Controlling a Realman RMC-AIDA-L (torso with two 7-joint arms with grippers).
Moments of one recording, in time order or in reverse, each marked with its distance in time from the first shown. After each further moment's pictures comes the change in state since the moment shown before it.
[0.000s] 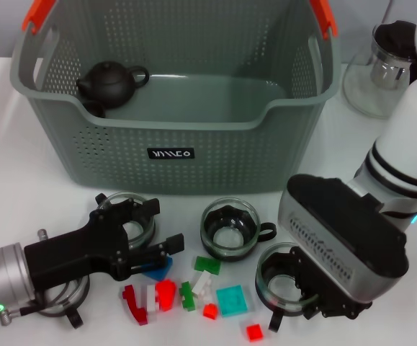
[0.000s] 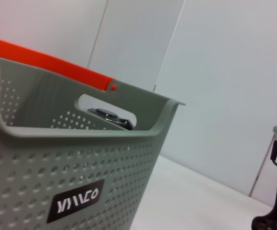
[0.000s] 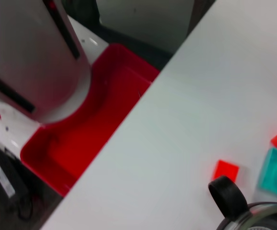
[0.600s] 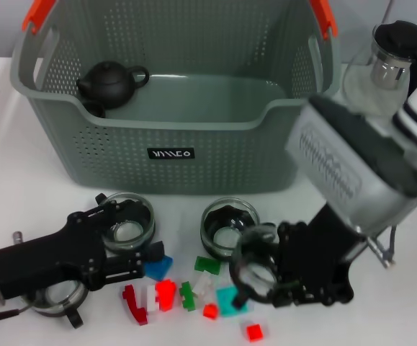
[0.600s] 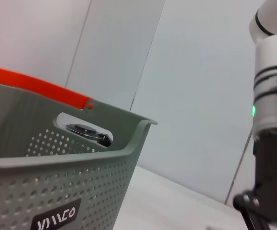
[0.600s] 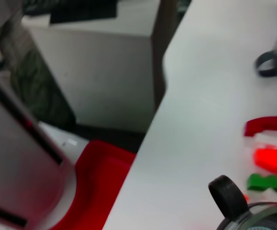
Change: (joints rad) left arm 0.027 0.037 -0.013 0.030 0.008 0.134 -0.013; right arm -0.002 -0.001 0.228 -0.036 0.136 -0.125 0.162
